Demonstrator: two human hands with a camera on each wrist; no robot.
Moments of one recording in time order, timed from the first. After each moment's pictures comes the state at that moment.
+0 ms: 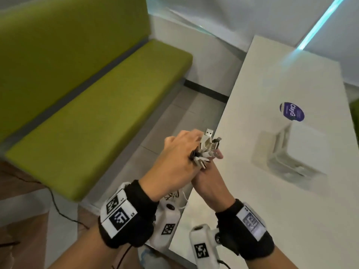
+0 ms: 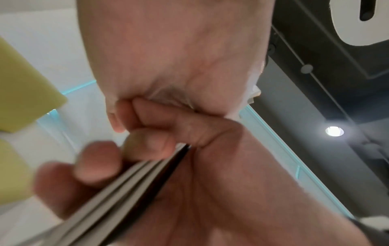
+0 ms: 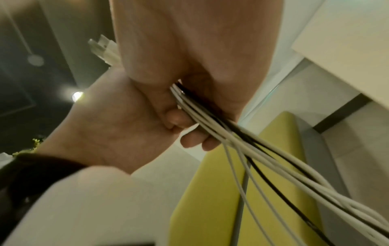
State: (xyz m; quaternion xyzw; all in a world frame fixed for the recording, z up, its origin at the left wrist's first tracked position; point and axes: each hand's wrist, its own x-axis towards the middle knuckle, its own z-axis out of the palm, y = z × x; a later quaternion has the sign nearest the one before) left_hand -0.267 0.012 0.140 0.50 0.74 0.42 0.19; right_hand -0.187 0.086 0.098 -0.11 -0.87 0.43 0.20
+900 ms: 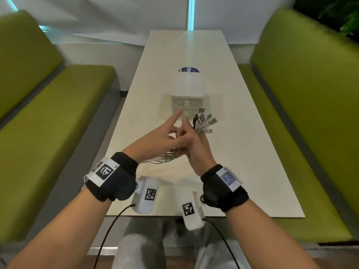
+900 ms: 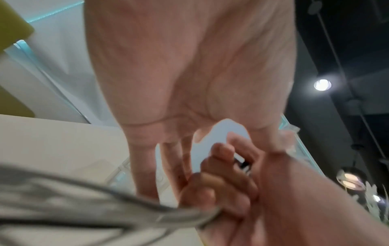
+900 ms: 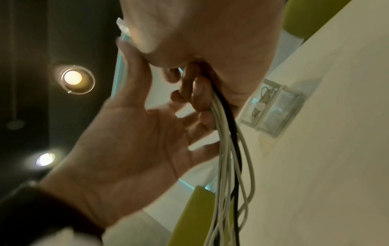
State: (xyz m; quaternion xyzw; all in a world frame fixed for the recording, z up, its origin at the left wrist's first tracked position) left_hand -0.026 0.104 0.079 0.57 0.62 0.33 0.43; right_hand 0.093 0.148 0.054 -0.33 -0.50 0.70 0.37
